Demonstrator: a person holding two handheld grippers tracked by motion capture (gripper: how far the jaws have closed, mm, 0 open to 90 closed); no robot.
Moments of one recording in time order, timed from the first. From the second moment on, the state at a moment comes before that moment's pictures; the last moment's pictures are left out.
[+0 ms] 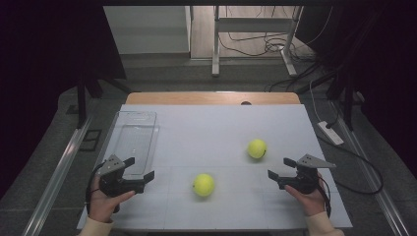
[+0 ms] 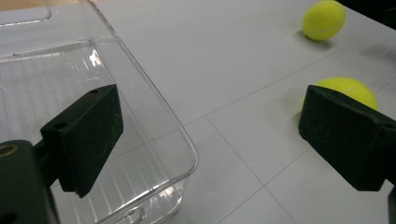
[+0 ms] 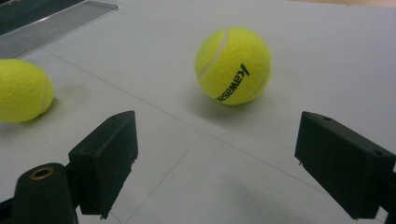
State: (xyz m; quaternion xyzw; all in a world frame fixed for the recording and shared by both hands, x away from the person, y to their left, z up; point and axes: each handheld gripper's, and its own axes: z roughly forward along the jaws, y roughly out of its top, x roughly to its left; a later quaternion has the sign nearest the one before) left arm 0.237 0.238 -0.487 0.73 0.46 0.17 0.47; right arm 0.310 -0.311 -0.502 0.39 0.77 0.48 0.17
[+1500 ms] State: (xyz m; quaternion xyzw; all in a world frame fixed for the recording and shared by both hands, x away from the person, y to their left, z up) left arm 0.249 0.210 -0.468 0.76 0.43 0.15 0.47; right arm 0.310 -0.311 -0.504 0.39 0.77 0.48 0.16
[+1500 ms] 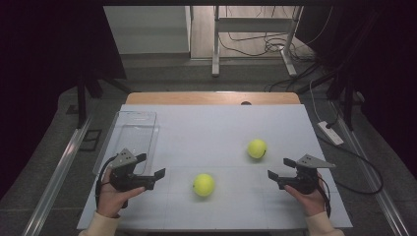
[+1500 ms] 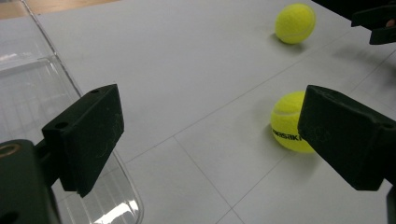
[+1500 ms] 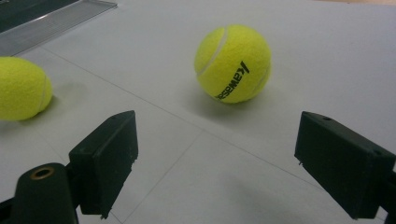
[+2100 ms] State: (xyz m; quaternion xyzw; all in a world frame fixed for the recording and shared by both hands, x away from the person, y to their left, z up) left arm 0.255 0.195 -0.464 0.77 0.42 0.14 0.47; right arm 0.310 -0.310 -0.504 0.38 0.77 0.48 0.17
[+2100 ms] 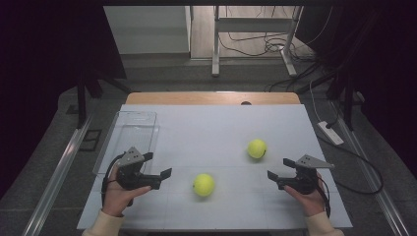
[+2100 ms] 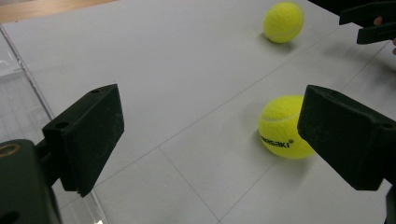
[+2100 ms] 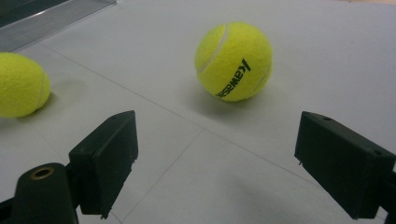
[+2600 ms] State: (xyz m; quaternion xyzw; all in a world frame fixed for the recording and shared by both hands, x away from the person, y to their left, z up) left arm 0.260 0.181 -0.465 0.78 0.41 0.13 0.46; right arm 0.310 -0.310 -0.505 0.39 0.77 0.48 0.17
